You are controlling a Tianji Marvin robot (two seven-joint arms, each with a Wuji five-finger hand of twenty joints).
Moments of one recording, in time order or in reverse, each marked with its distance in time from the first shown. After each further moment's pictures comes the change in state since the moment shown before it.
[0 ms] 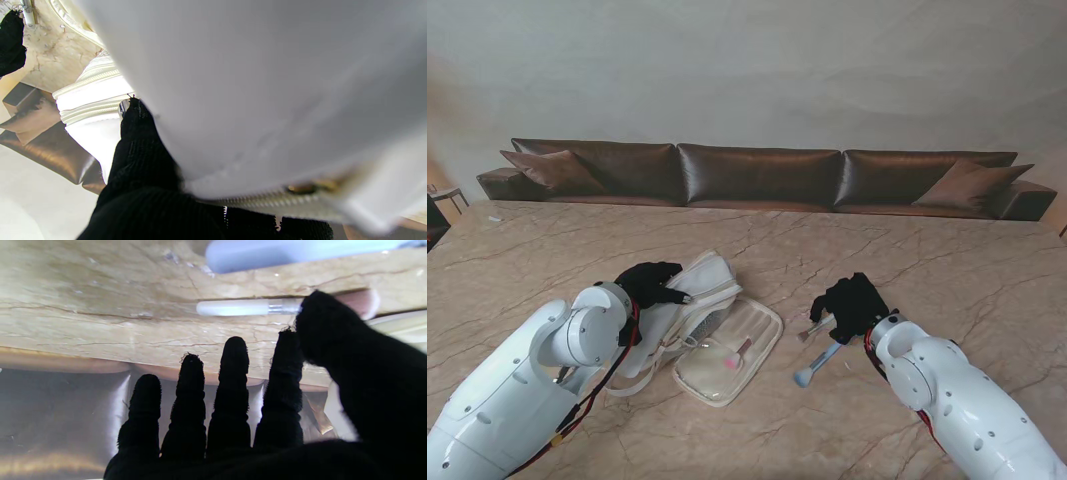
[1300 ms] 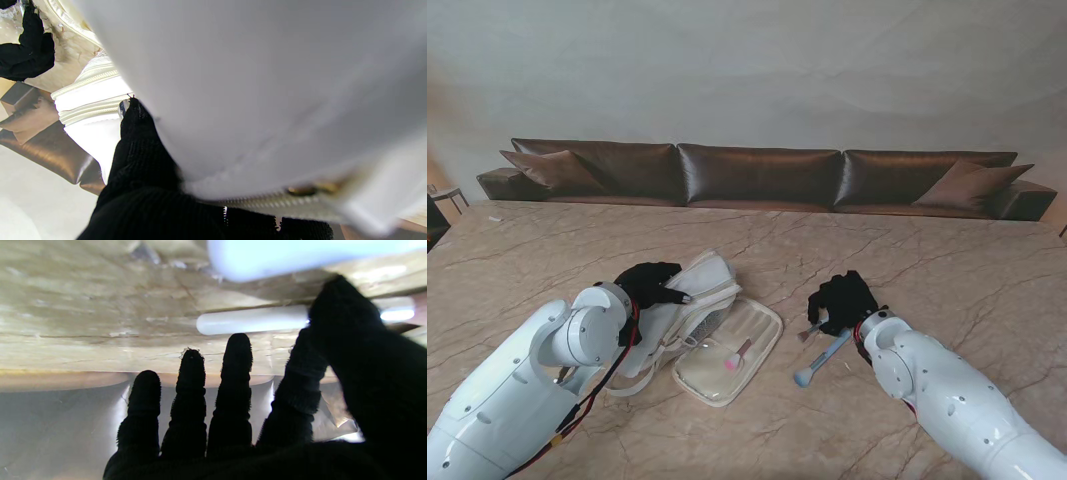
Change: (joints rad) left arm -0.001 -0.001 0.000 0.004 -0.005 0.004 0.001; right arm 0.213 -0.047 -0.246 0.317 0.184 0.010 -0.208; left_hand 0.000 0.000 -0.001 0.000 0.000 -0.003 0.000 0.000 -0.010 -0.009 0.000 0.000 0.000 0.000 0.000 0.000 -0.002 -0.001 0.000 0.000; right_hand -0.005 -0.024 -0.005 -0.224 0.184 -0.176 0.323 -0.272 0.052 -0.027 0.026 0.009 0.051 -0.001 0.062 0.013 0.044 0.013 0.046 -0.004
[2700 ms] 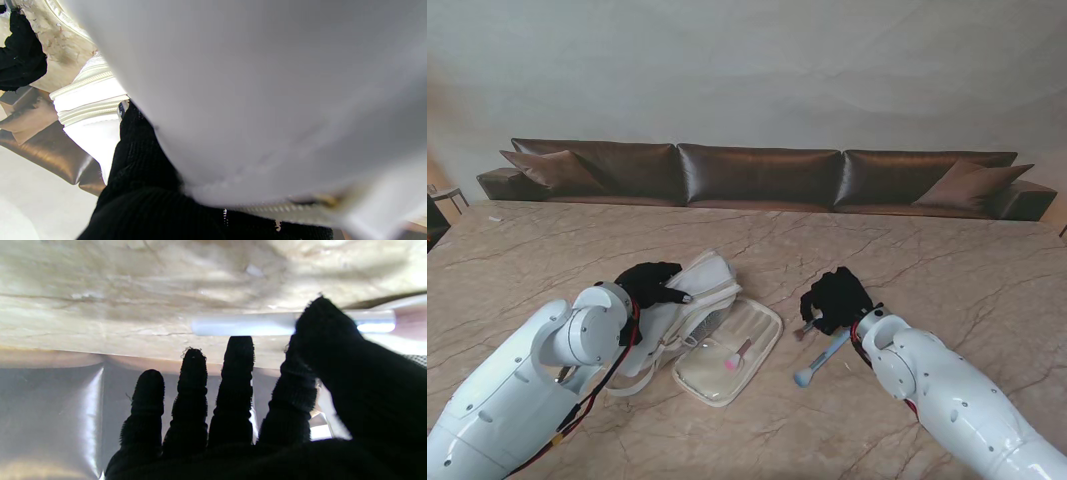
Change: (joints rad) left arm -0.007 -0.001 0.007 0.010 -0.002 0.000 0.007; right arm -0.040 0.017 0.047 -0.098 -0.086 -0.046 0.019; left_hand 0.000 0.010 -0.011 0.000 -0.002 -0.004 0.002 0.002 -0.008 -0.004 0.009 0.001 -0.012 0.000 0.000 0.000 -0.001 -0.001 0.000 0.000; right_hand 0.010 0.124 0.025 0.037 -0.010 0.038 -0.109 0.419 0.045 -0.011 0.024 0.123 0.007 -0.021 0.029 0.013 0.015 -0.048 0.059 0.003
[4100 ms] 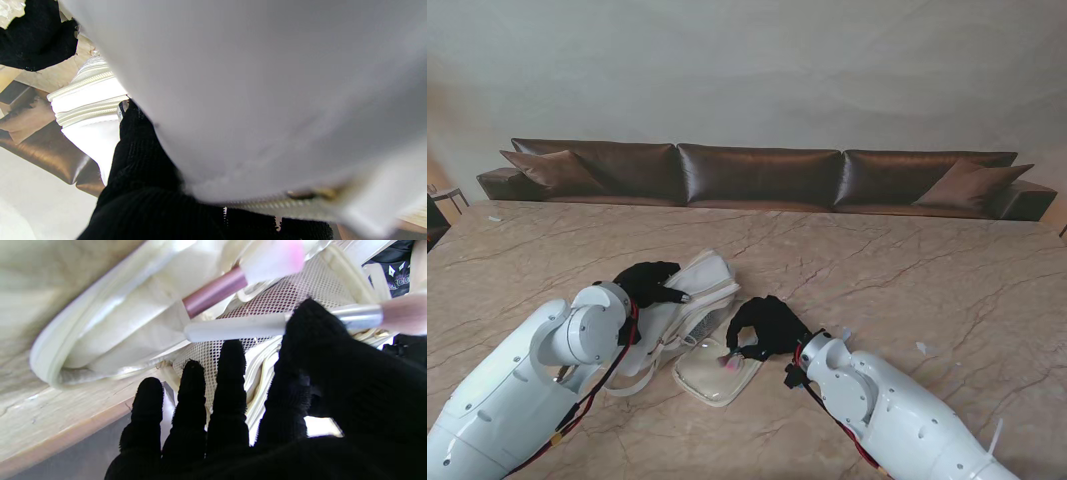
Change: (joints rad) left arm 0.000 0.000 -0.007 0.001 0.001 0.003 -0.008; right arm -0.072 -0.099 -0.083 -0.125 0.419 -0.155 0.116; left_hand 0.000 0.000 -0.002 0.000 0.000 -0.006 0.000 0.000 0.000 0.000 0.000 0.000 0.000 0.000 0.000 0.000 0.000 0.000 0.000 0.000; right_hand 0.041 0.010 0.000 0.006 0.005 0.070 -0.008 -0.016 -0.125 0.063 -0.038 -0.076 -0.141 -0.002 -0.042 -0.015 -0.102 0.000 -0.067 -0.001
